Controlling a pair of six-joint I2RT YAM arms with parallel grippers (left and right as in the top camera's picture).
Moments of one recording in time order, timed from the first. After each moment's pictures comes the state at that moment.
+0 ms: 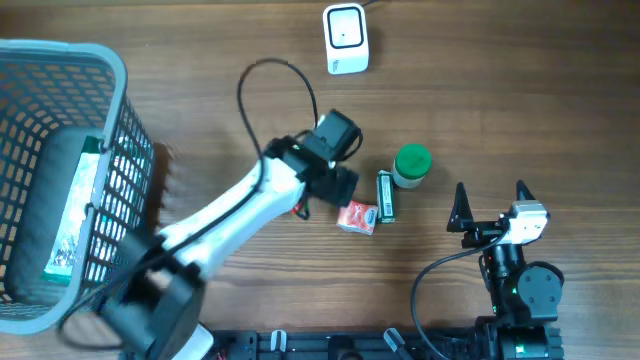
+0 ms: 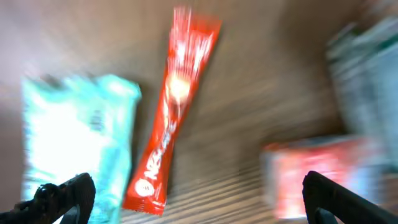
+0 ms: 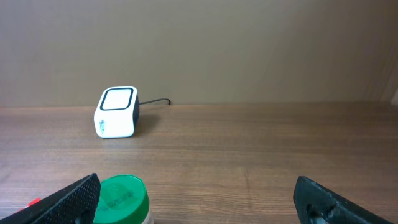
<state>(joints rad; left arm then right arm) -0.68 1.70 1.22 -0.77 -0.11 -0.29 0.02 0.02 0.01 0.00 -0.02 0.03</state>
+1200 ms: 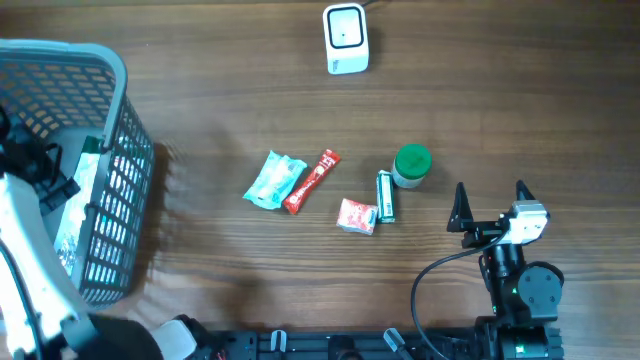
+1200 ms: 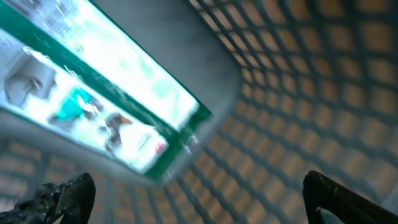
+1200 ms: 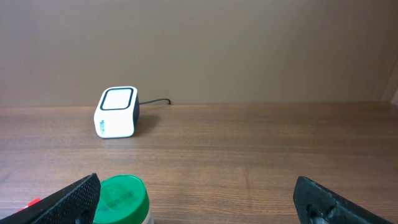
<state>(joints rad) 0.61 1.48 1.41 -1.00 -0.10 -1.62 0.02 0.02 0.01 0.00 -0.02 0.03</state>
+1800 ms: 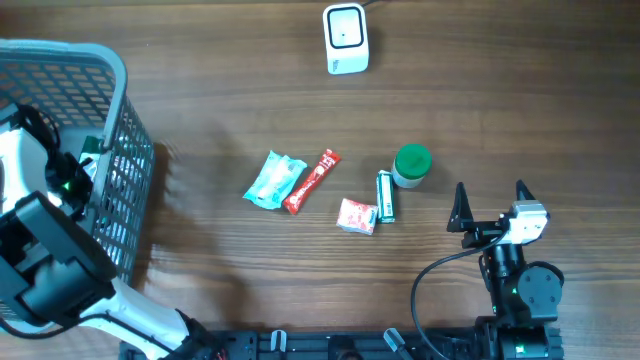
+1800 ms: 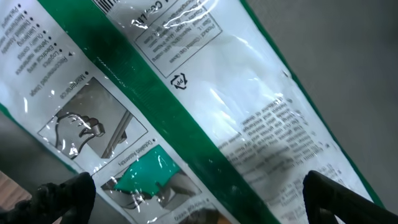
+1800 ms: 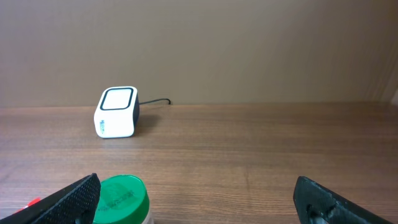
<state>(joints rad) 0.61 1.92 1.41 -1.11 -0.12 -1.72 0.02 0.02 0.01 0.00 -0.02 0.03</state>
